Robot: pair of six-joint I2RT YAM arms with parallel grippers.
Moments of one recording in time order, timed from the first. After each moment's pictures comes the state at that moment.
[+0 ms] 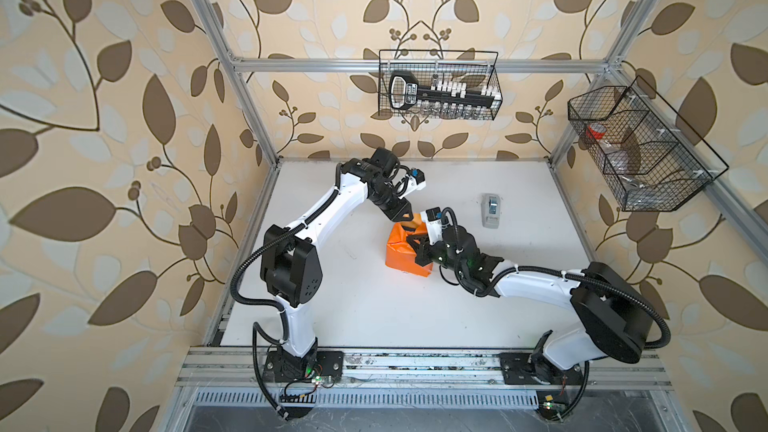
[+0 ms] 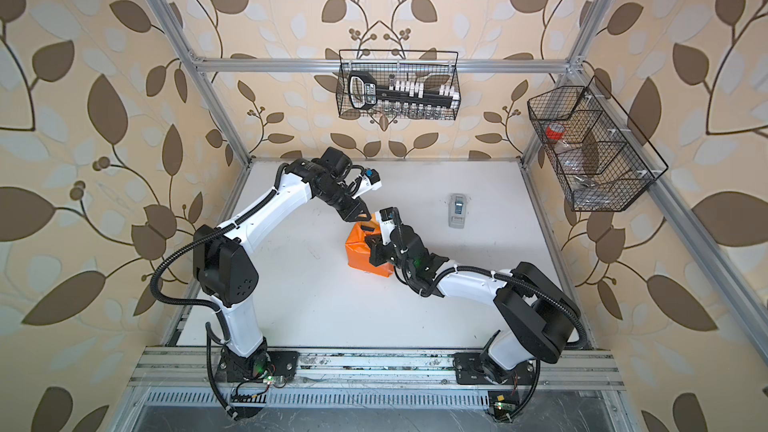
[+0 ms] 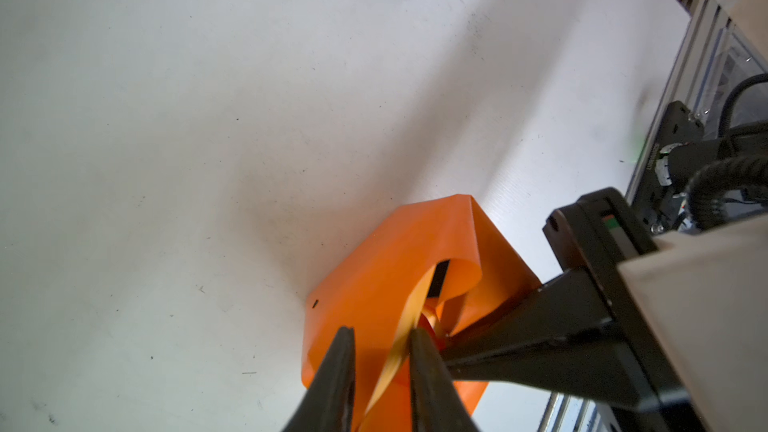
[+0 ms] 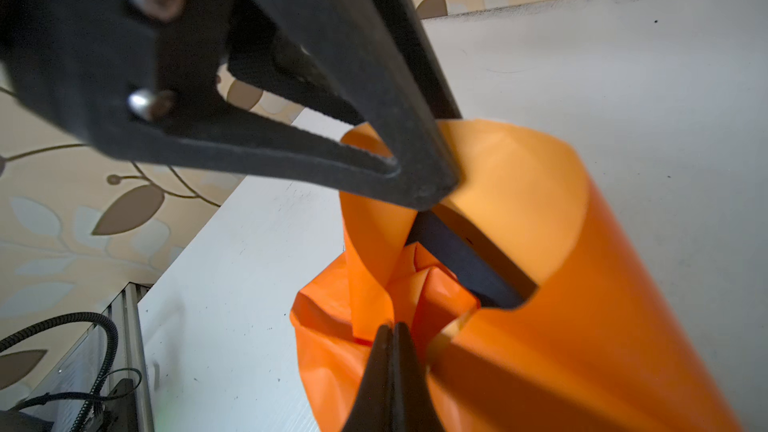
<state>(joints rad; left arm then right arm) -0.48 1.87 1.78 -1.07 0.46 0.45 0.79 1.53 0.72 0.43 0.00 0.49</state>
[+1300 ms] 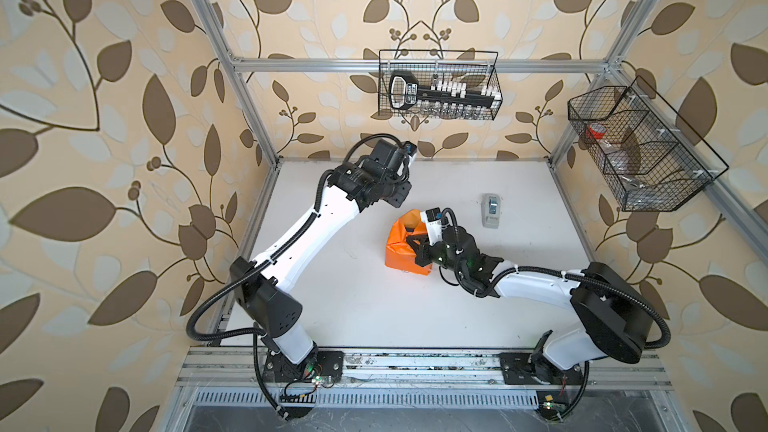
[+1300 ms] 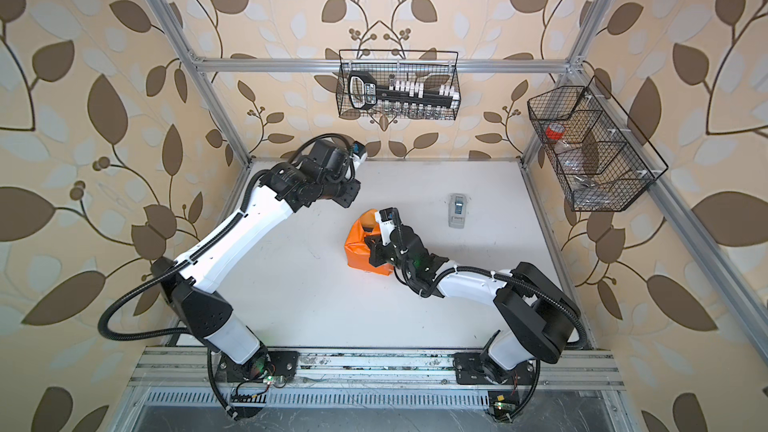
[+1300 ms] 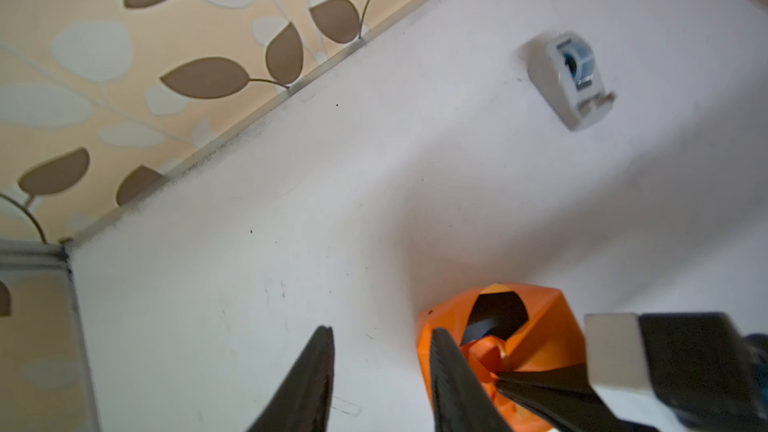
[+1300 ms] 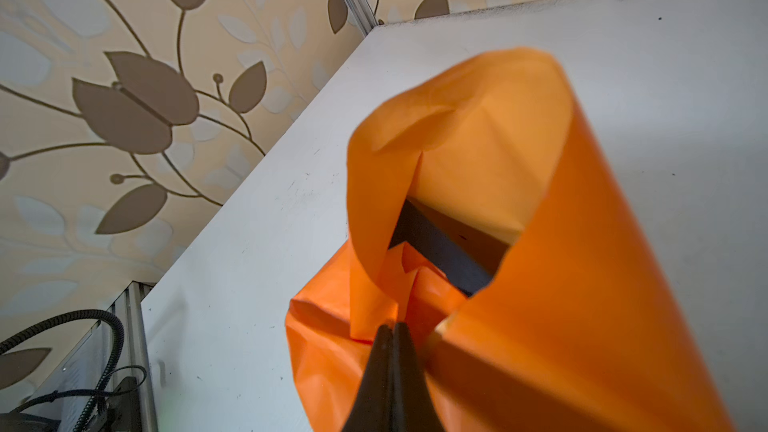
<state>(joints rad) -0.60 1.59 1.74 -0.95 -0.14 0.06 0.79 1.53 0.71 0.43 0.00 0.50</state>
